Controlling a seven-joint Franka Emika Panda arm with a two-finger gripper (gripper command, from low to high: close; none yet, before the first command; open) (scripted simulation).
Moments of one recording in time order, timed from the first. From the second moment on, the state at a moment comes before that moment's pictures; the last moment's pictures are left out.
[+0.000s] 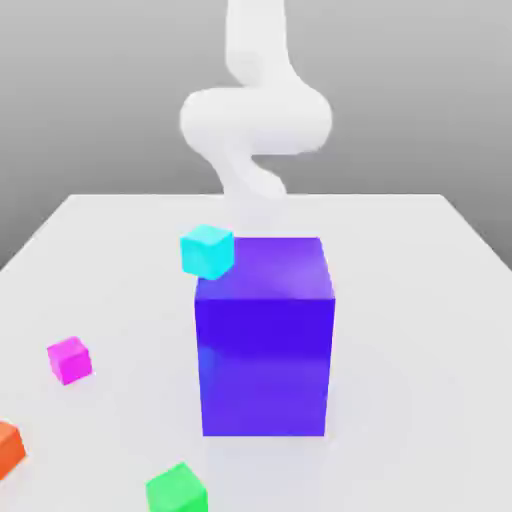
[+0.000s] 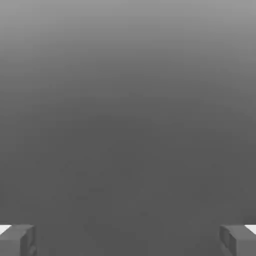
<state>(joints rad) -0.05 -0.72 -0.03 -2.35 -0.02 2.35 0.81</state>
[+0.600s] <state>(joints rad) -0.40 -0.05 -0.37 -2.72 -0.02 2.77 0.78</state>
